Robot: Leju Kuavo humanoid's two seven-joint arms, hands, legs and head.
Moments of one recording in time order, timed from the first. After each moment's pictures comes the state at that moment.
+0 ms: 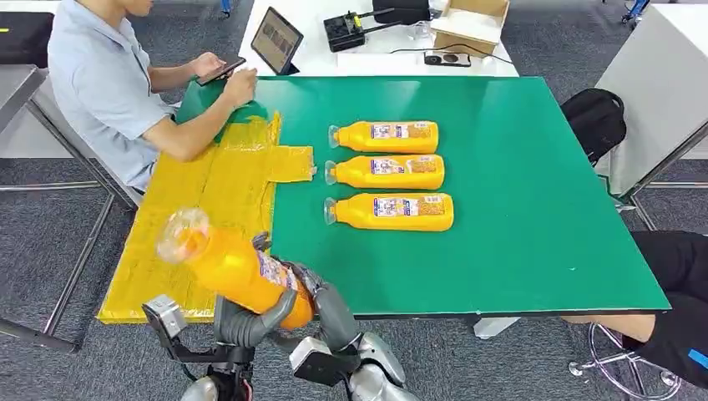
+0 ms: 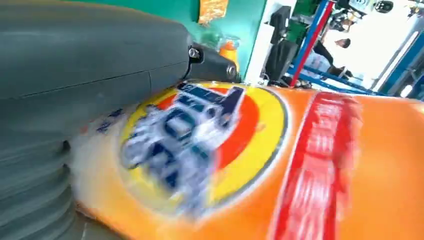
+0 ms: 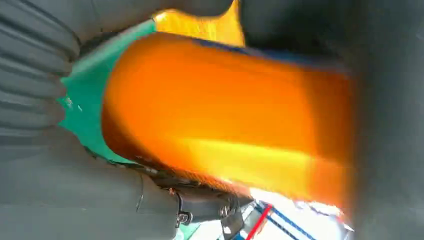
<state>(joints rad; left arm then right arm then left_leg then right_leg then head) 0.11 -0.22 -0.37 -1.54 0.27 -0.02 -0.53 -0.16 0.28 0.57 -0.88 0.39 -0.29 -0.66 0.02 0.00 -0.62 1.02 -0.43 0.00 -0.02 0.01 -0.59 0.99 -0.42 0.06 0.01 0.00</state>
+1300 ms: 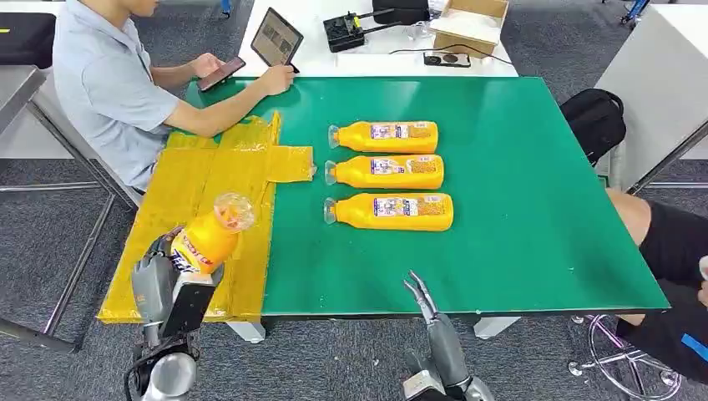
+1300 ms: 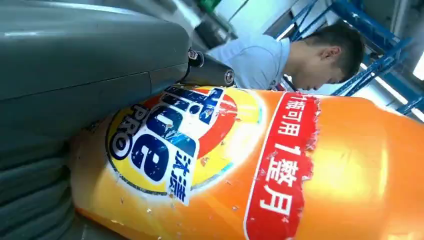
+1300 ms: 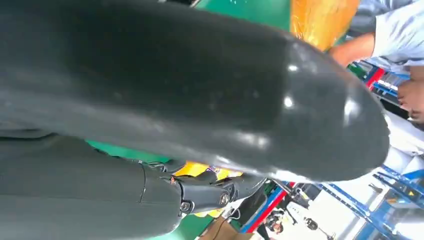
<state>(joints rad) -0.02 -0.16 -0.07 -1.41 -0.80 0.60 -0.43 0.20 0.08 0.20 -1.37 0.42 -0.27 -0.66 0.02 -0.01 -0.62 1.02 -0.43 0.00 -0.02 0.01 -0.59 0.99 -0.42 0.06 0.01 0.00</state>
